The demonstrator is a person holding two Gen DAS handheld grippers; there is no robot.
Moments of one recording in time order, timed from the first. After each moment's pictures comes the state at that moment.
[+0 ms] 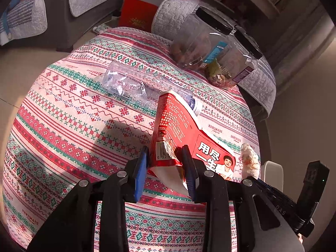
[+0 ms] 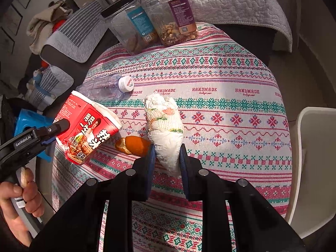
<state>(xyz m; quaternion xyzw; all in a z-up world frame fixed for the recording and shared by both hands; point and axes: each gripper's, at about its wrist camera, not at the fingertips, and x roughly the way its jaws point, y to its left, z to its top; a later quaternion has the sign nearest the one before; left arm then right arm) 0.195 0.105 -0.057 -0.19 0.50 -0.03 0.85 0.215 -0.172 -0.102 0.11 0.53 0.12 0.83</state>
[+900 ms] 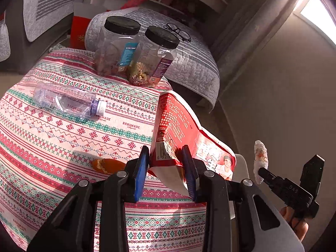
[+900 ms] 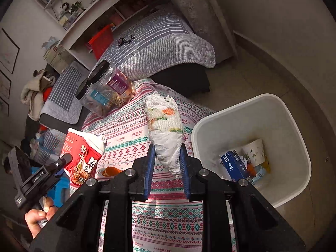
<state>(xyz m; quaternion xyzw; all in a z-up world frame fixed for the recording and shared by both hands) 0.168 -0.039 -0.012 -0.16 0.45 -0.15 0.87 0.143 -0.367 -0.027 0.25 0.43 0.02 0.87</state>
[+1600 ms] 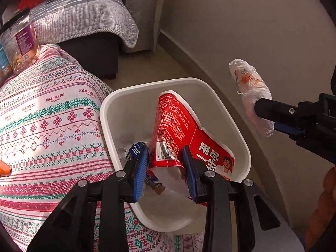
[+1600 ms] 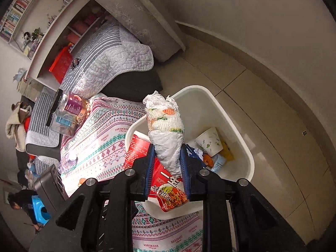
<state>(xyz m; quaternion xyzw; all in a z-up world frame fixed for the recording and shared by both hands) 0.142 -0.303 -0.111 0.03 0.51 -0.27 0.81 0.108 -0.477 -0.056 0.31 0.46 -0.08 0.83</state>
